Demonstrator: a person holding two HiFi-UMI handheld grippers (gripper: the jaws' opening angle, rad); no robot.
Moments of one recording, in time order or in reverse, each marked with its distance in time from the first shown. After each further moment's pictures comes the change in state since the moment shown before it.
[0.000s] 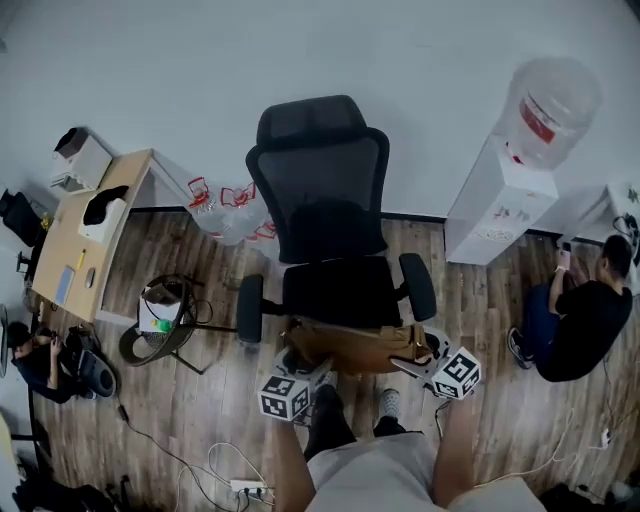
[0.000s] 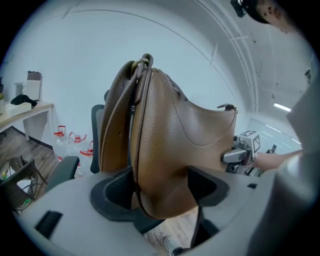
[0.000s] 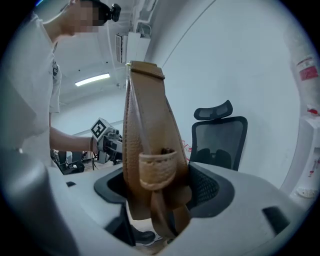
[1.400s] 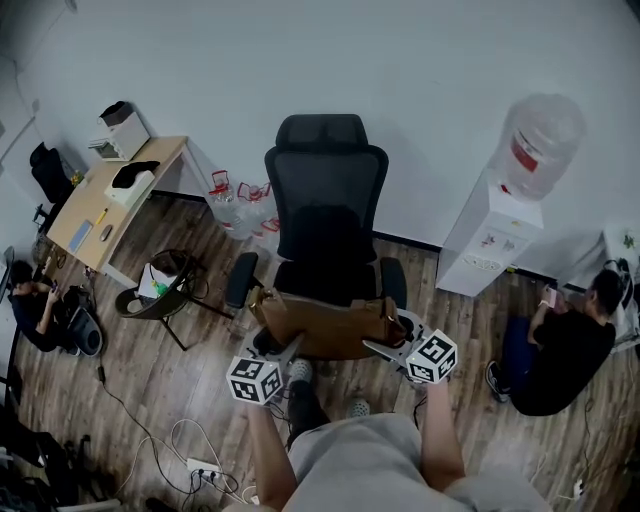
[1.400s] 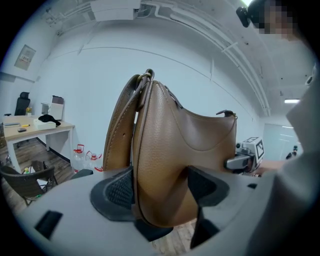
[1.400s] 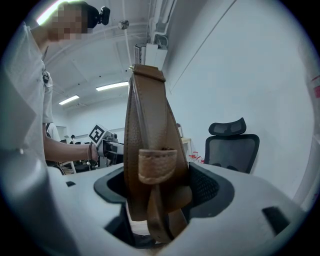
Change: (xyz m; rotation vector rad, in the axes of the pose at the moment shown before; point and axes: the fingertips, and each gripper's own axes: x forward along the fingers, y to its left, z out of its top) left arm -0.077 -0.085 0.035 0.004 -0.266 0.211; right arm -0.069 0.039 0.054 -0.110 -0.088 0.148
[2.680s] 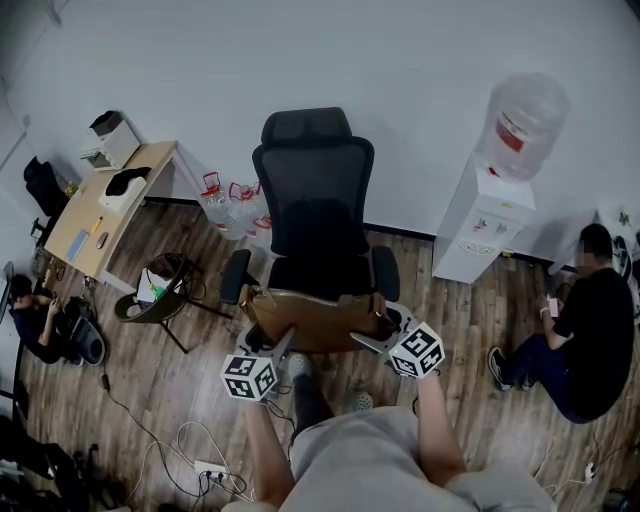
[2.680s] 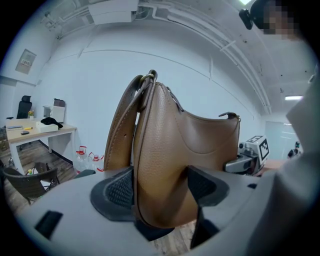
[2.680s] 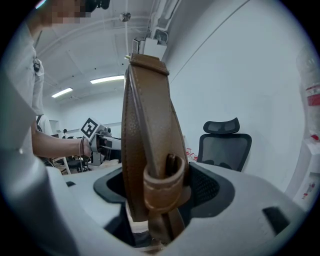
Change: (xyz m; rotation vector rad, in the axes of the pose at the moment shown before) left arm -0.009 -0.009 -0.005 0.015 -0.006 0.025; right arm -0.004 0.010 -0.014 -0.014 0.054 -0.090
